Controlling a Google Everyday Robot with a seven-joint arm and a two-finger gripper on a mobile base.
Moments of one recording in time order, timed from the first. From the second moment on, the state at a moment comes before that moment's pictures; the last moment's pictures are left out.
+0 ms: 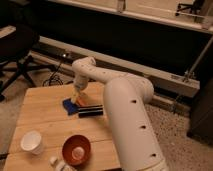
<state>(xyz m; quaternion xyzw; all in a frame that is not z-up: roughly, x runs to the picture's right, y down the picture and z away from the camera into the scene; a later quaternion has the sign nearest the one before) -0.184 0.032 0.945 -0.35 -0.07 0.23 0.90</state>
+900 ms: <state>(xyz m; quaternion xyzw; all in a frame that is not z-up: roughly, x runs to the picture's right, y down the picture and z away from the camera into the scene) -0.183 0.034 0.954 -0.35 -0.05 0.23 0.90</state>
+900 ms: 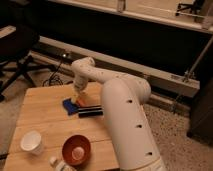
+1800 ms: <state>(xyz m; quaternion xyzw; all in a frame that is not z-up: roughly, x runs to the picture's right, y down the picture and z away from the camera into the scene) -0.186 0.039 0.956 -0.36 -0.05 0.23 0.90</state>
